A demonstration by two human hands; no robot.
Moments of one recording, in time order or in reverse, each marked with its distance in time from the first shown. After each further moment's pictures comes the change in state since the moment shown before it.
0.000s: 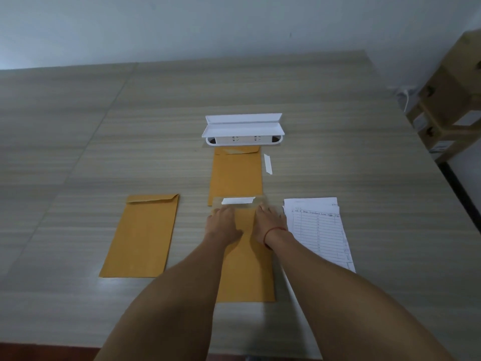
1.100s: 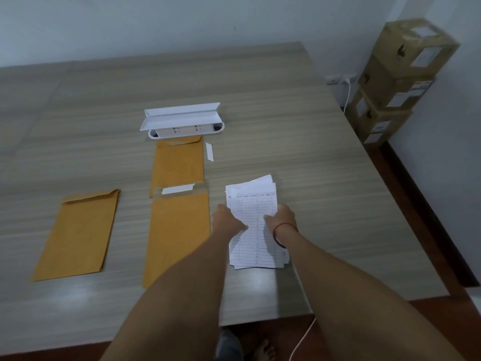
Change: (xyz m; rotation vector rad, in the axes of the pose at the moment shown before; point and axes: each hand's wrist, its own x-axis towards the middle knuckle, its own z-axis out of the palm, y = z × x) left_hand -0.037 0.155 0.052 -0.723 -0.107 -0.293; right_hand -0.071 0.161 0.004 0.830 0.231 0.537
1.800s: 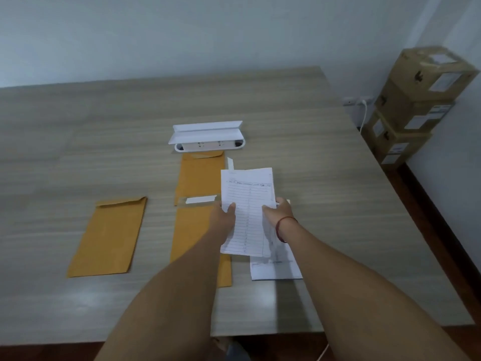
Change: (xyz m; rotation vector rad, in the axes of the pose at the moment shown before) left_hand -0.003 0.002 -0.062 -0.451 0.130 0.058; right_hand -0.025 -0.065 0.001 0.365 -0.169 -0.106
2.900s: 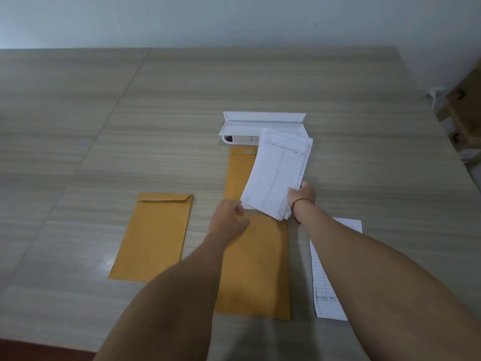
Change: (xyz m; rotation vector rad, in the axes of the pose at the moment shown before) left_hand 0.111 -0.038 -0.121 0.573 -0.047 0.280; right_hand 0.095 -0.059 0.135 -0.146 0.228 0.039
